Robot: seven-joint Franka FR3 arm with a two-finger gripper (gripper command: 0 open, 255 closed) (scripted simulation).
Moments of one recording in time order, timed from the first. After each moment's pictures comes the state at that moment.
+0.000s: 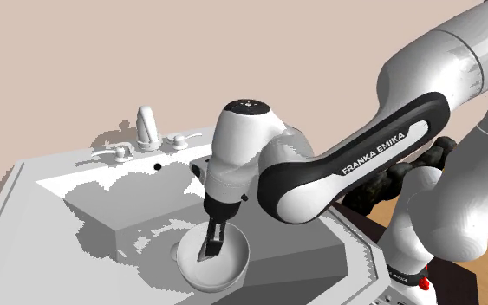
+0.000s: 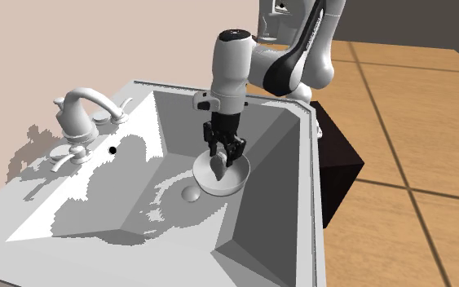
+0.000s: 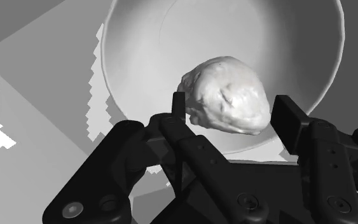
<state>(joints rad) 0.29 -0.15 0.47 -2.40 0.13 2.45 -0.05</state>
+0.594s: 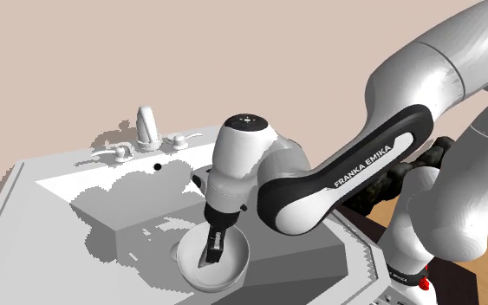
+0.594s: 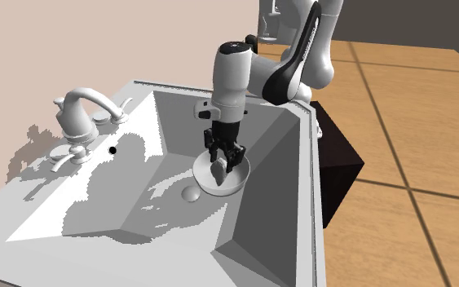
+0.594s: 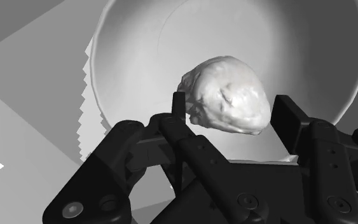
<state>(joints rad) 0.29 -0.10 0.48 -2.43 0.10 2.52 -0.03</state>
